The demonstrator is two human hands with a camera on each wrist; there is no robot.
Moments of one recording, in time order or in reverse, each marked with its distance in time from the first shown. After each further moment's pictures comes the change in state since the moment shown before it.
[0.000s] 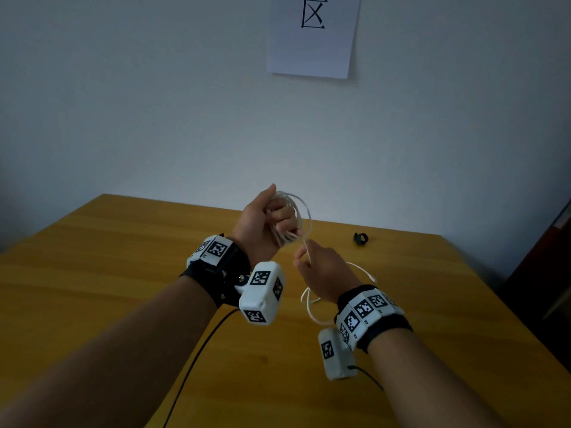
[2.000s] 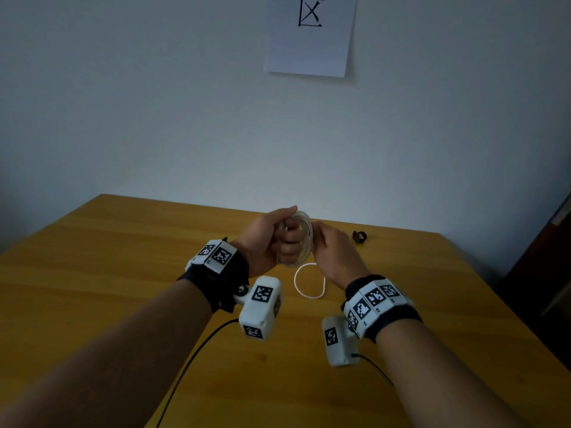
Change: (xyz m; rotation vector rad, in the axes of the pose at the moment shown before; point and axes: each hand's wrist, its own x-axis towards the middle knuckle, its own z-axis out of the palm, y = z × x) left_hand -0.010 -0.011 0.003 0.308 -0.063 -0.223; right_hand 0.003 -0.004 -0.024 0.185 0.187 0.057
